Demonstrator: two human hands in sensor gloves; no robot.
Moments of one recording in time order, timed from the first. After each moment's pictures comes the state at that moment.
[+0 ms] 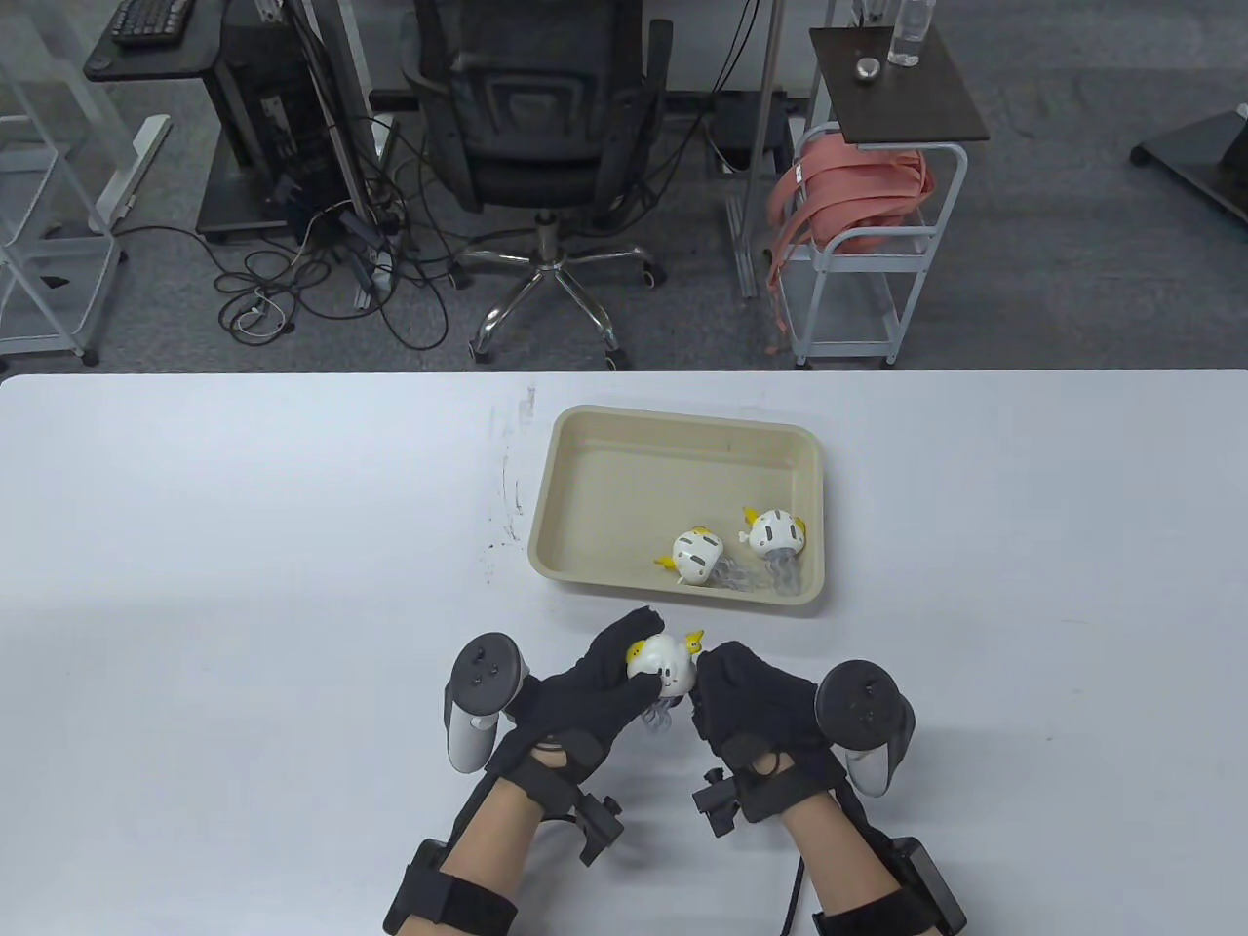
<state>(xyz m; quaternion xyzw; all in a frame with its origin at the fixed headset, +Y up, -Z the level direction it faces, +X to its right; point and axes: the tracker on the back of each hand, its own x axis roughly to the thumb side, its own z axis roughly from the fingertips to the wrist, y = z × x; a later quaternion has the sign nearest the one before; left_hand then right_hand) -0.113 -0.758 -0.290 -0.13 -0.22 0.66 0.71 0.133 -0.739 -0.281 0.10 -0.06 0.80 0.59</state>
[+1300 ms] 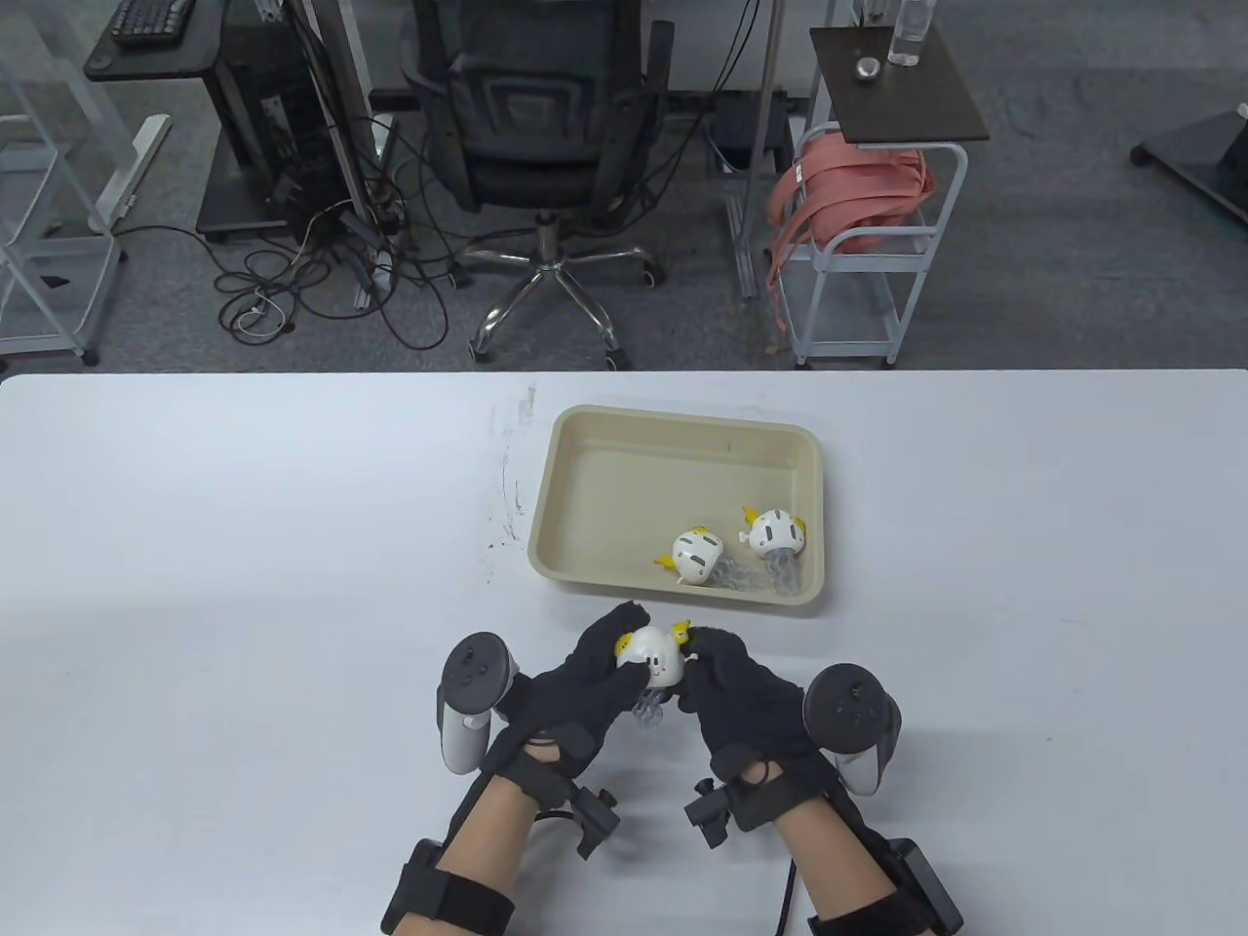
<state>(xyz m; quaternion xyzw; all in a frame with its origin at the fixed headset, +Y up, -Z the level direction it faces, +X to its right) -0.120 -0.764 -0.292 -0.12 -0.19 0.67 0.70 0.119 -0.735 -0.274 0.15 -0.07 0.81 0.56</state>
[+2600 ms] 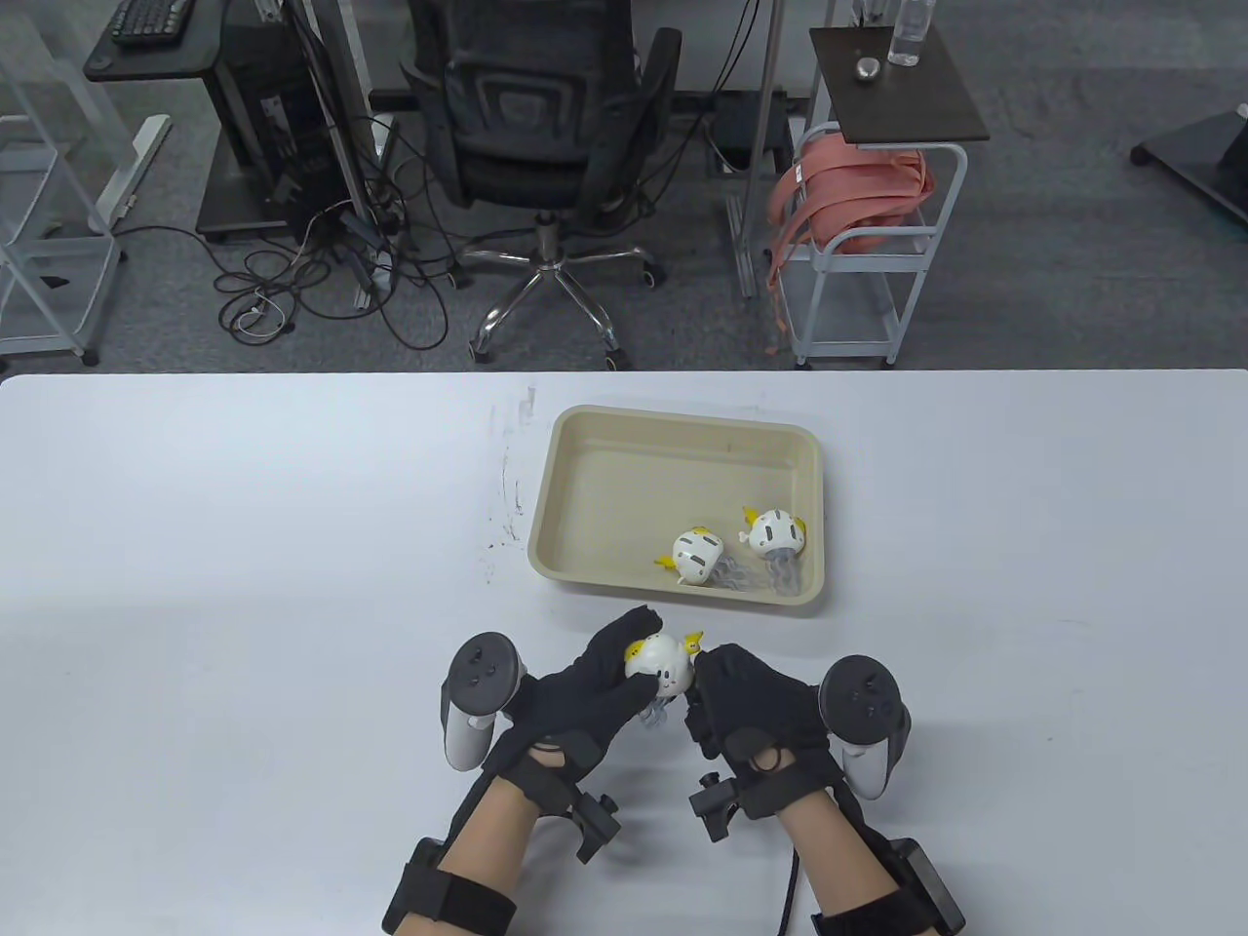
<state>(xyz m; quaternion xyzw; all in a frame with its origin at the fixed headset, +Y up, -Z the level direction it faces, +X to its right) -0.116 -0.758 -0.290 -0.11 -0.21 0.64 0.72 0.131 -0.743 -0.280 0.08 -0.05 0.79 0.60</state>
